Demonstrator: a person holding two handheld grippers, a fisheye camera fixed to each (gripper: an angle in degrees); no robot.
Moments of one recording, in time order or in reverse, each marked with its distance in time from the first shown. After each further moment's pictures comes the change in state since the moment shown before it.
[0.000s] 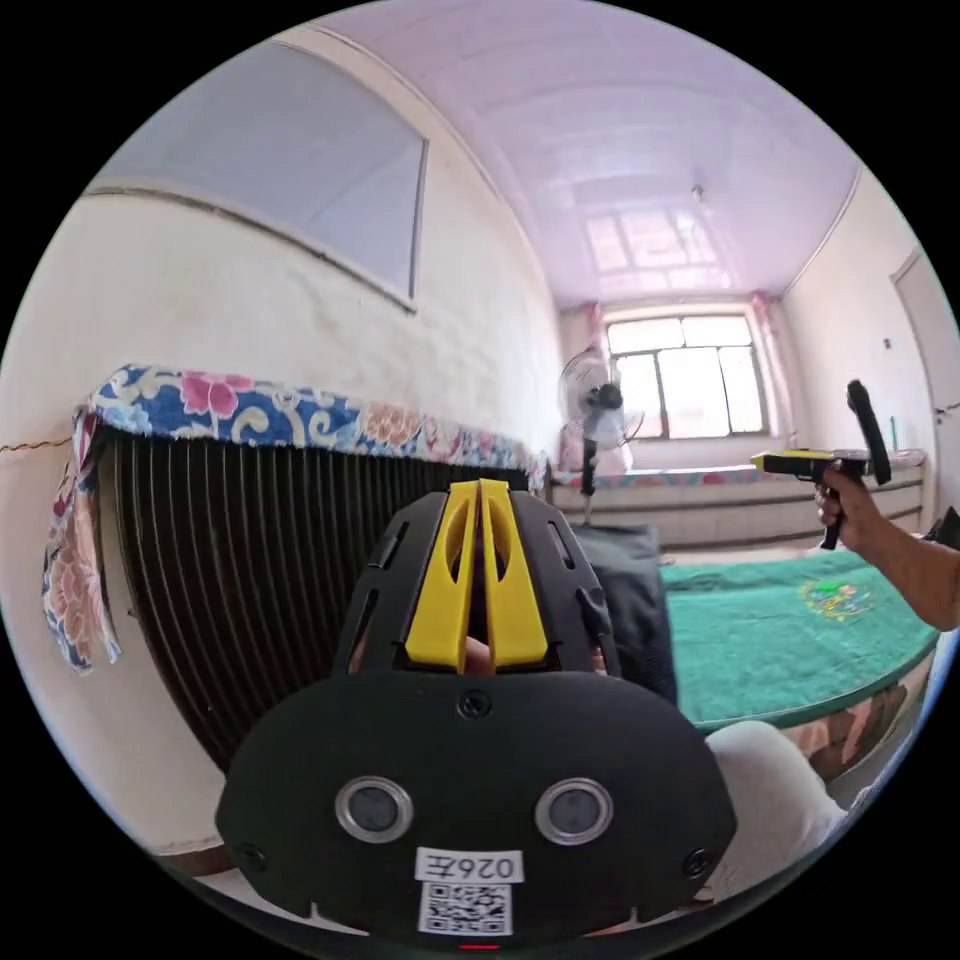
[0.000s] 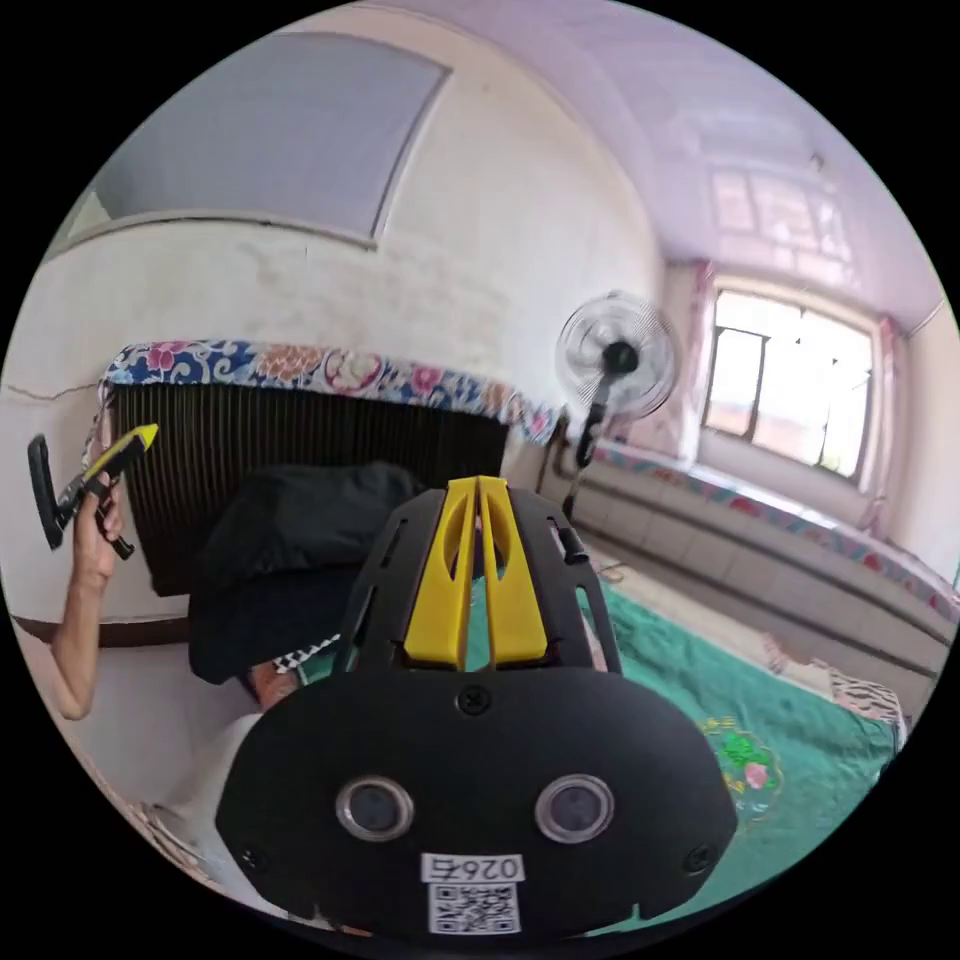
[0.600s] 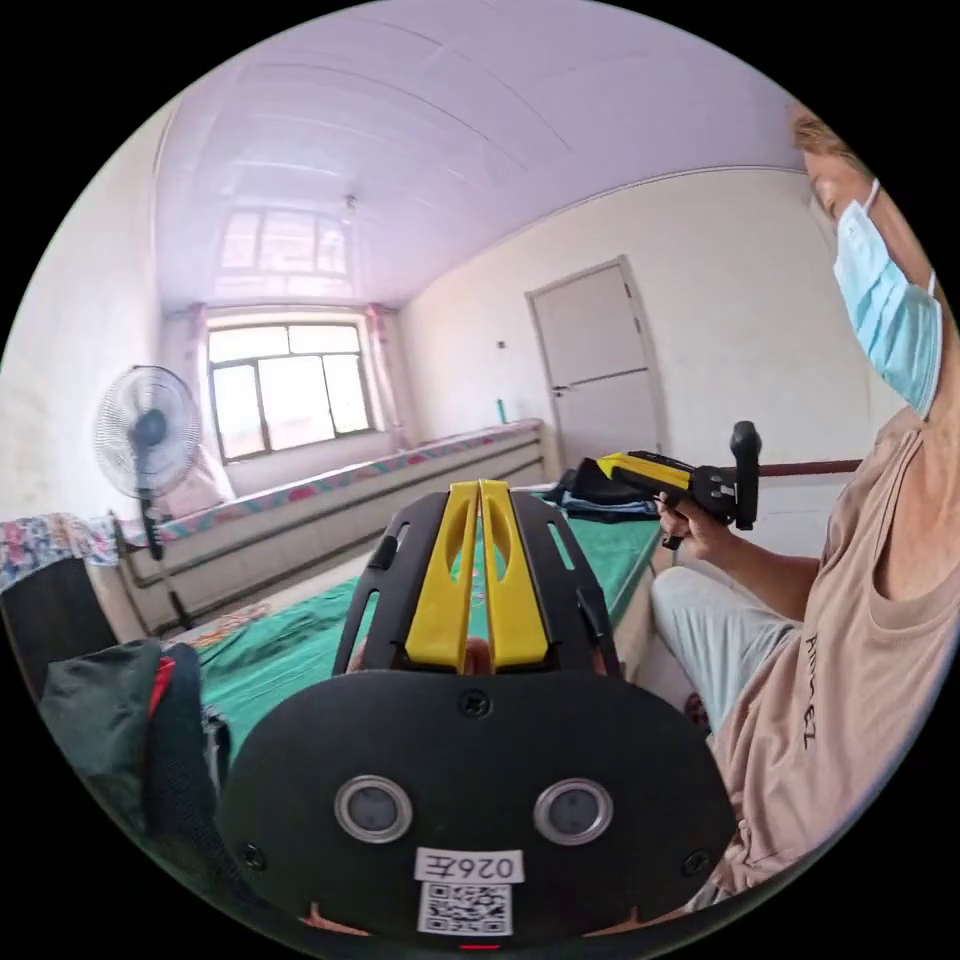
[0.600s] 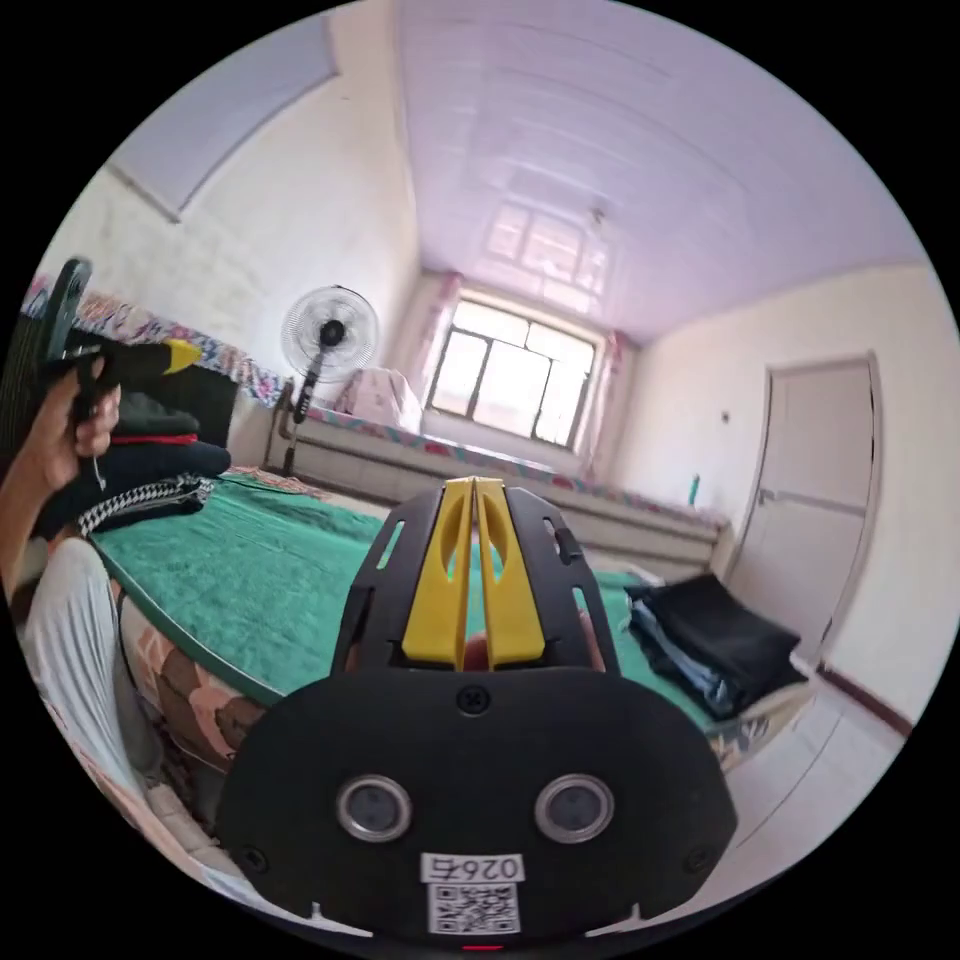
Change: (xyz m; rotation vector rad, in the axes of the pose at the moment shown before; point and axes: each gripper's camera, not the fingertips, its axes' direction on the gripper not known) left arm 0.583 -0.056 0.220 -0.135 1.285 0.189; right arm 0.182 0.033 -0.355 -0.088 0.814 0.092
